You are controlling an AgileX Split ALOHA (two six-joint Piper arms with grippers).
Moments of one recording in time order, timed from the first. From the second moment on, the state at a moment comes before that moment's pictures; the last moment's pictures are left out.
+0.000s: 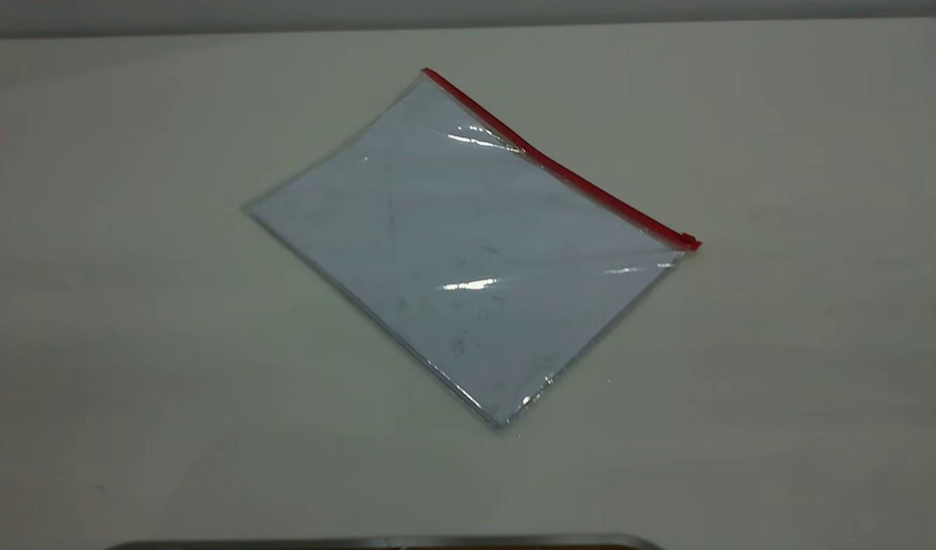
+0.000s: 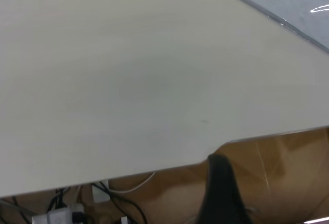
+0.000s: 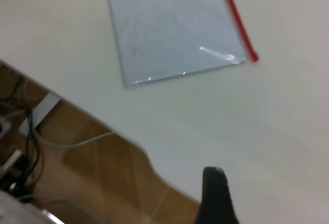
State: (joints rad) left arm -0.15 0.15 -0.53 -0.04 1.17 0.00; right arm 0.21 0.12 -0.51 0.28 1.16 -0.33
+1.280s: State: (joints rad) left arm -0.15 0.15 -0.49 -0.04 1.14 0.05; right arm 0.21 -0.02 -0.48 0.21 1.14 -0.24
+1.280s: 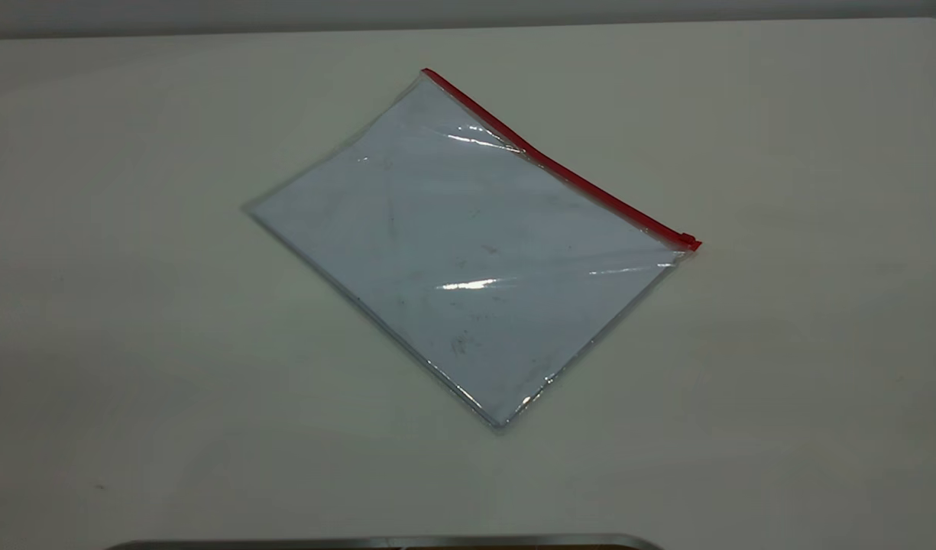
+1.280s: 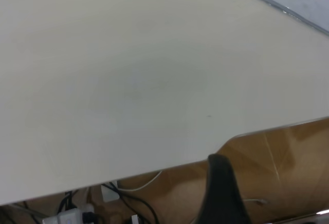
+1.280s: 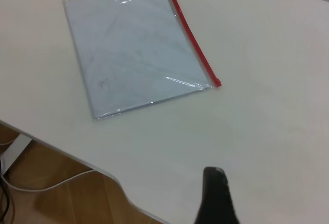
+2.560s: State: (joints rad) left arm 0.01 -0.02 -0.49 -0.04 1.14 0.05; right arm 0.21 -0.02 -0.48 0.21 1.14 -0.24
